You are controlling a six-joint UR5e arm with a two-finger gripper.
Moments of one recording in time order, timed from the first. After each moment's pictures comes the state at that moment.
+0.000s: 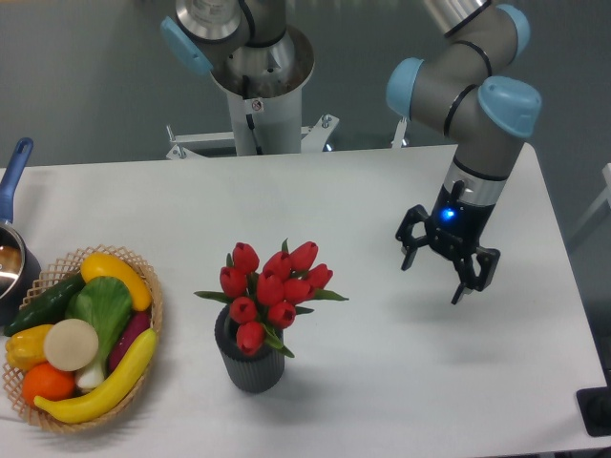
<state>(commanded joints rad) 2.81 -1.92 -1.78 -0.84 0.94 1.53</state>
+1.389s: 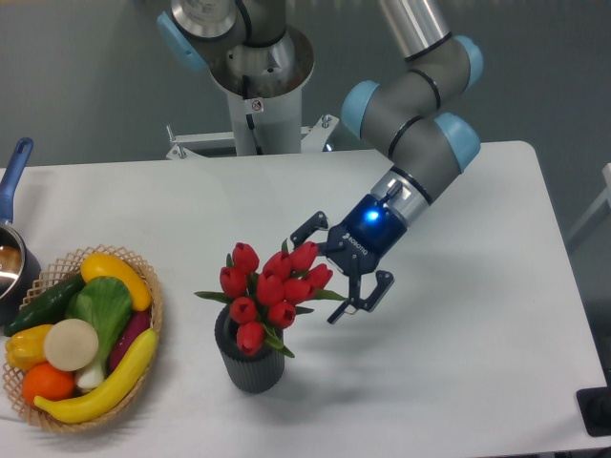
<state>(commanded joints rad) 2.70 -1.96 -1.88 -0.79 0.27 1.43</state>
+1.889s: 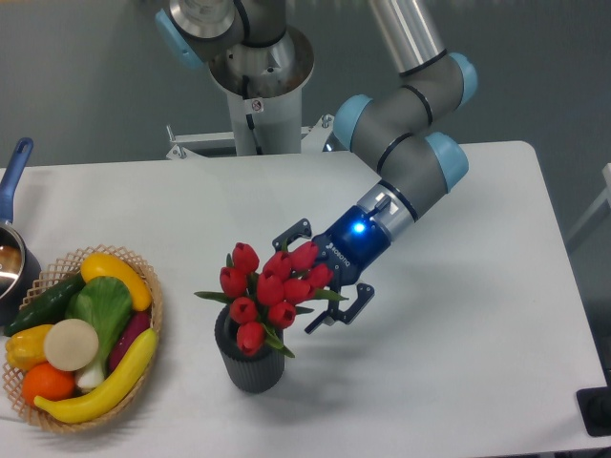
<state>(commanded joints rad) 2.67 -2.00 -1.86 -0.79 0.24 1.43</state>
